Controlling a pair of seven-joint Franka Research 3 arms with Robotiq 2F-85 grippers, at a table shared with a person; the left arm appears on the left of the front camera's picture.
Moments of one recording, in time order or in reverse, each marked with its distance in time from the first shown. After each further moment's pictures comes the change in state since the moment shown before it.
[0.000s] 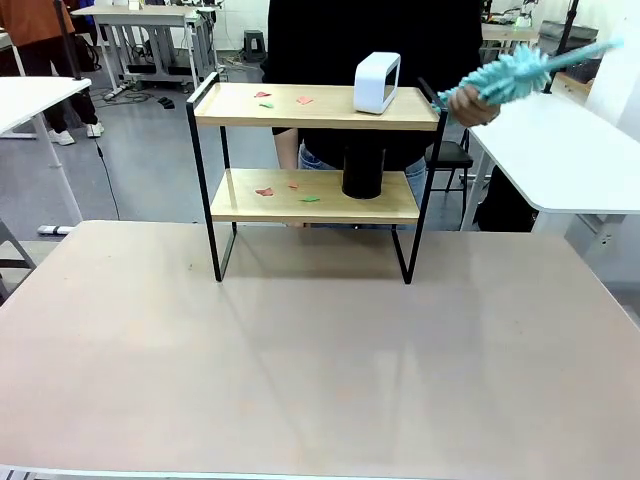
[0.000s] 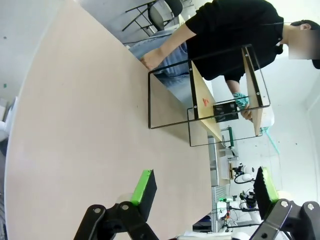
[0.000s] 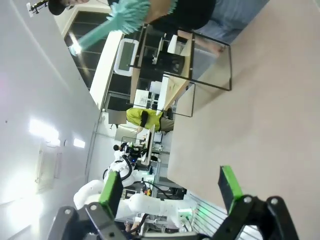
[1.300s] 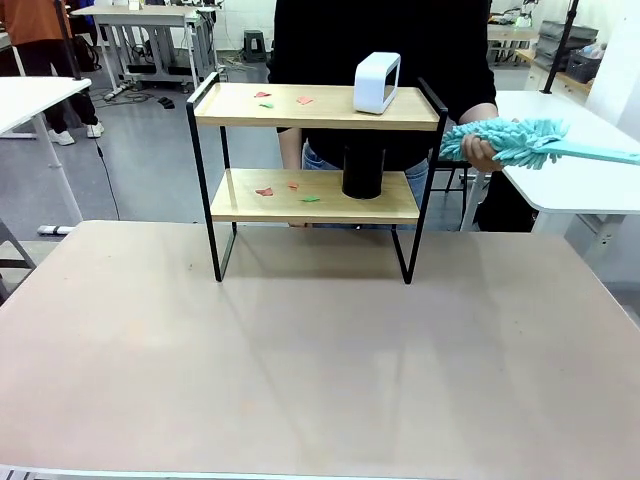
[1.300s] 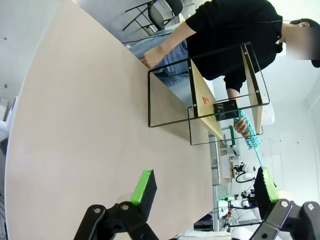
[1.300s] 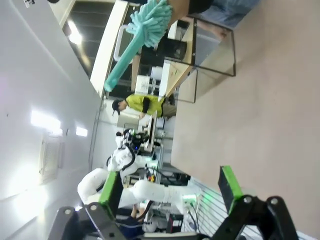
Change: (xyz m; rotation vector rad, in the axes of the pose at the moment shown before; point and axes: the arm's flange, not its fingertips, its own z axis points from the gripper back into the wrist) left arm -0.001 -0.003 0.001 0.007 0.007 -0.004; right arm 0.009 0.004 -0.009 0.005 0.098 -0.025
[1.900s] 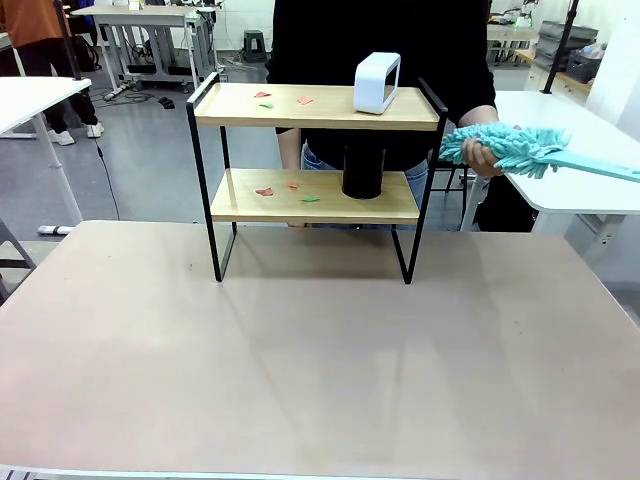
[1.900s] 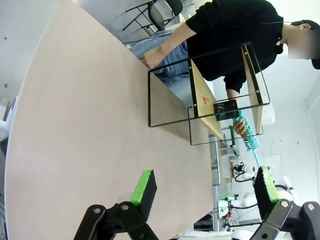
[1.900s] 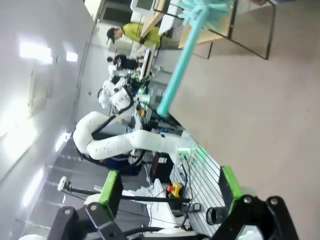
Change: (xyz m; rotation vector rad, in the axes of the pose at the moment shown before) left arm 0.000 0.000 0.000 0.000 0.000 0.001; right arm 0.114 0.078 -0.090 -0.006 0.421 0.150
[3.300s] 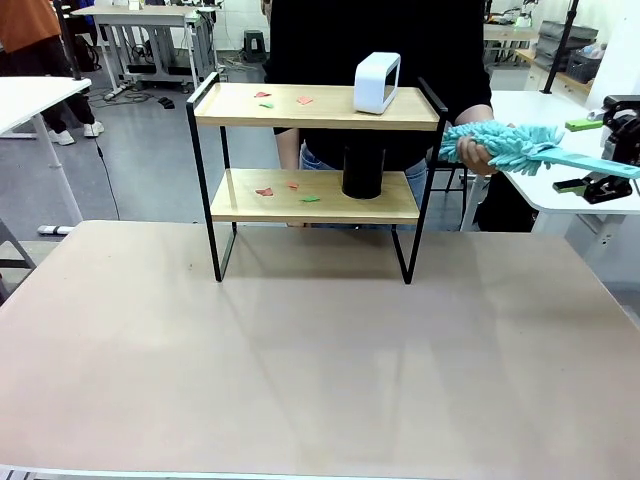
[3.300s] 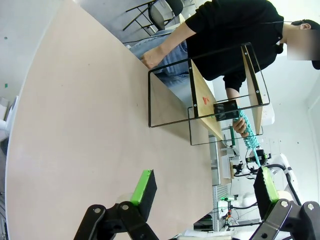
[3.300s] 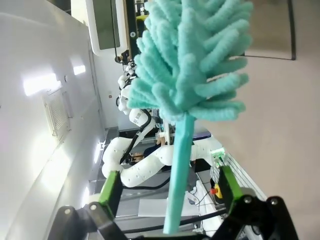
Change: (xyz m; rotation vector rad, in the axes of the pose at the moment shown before) left arm 0.000 0.000 0.001 0.000 -0.002 0.000; right arm 0.123 -0.037 -0.138 0.045 0.097 -0.346
